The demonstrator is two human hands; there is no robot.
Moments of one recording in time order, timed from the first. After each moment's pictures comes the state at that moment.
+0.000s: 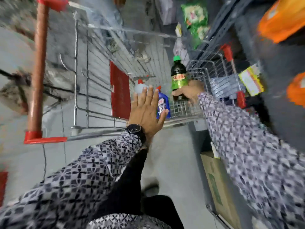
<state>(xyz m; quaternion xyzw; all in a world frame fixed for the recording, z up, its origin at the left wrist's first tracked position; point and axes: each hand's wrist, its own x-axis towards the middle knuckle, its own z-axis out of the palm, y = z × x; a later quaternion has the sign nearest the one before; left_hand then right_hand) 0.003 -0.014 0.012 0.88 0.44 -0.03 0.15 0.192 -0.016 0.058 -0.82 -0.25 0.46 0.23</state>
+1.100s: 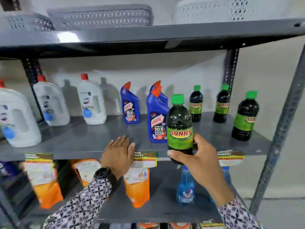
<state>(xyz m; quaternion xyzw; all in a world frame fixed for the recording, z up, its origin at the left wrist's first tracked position) 0.320 -0.266 0.387 0.96 -0.13 0.23 0.08 0.180 -0.514 0.435 -0.81 -0.01 -0.32 0.49</state>
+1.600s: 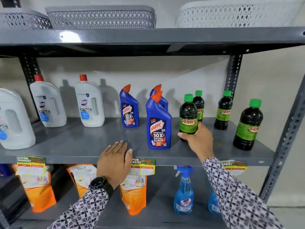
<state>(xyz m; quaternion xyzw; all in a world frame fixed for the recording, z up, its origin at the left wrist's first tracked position) 0.318 -0.271 0.386 0.96 -0.10 0.23 0.09 0.304 -0.572 0.446 -0.84 0.14 -0.33 0.41</state>
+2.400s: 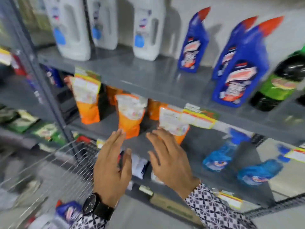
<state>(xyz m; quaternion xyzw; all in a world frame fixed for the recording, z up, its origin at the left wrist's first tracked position) 0.162 -0.163 0.258 0.86 0.00 0.34 0.39 0.214 -0.345 0.285 -0.87 -0.34 -0.31 0.18</state>
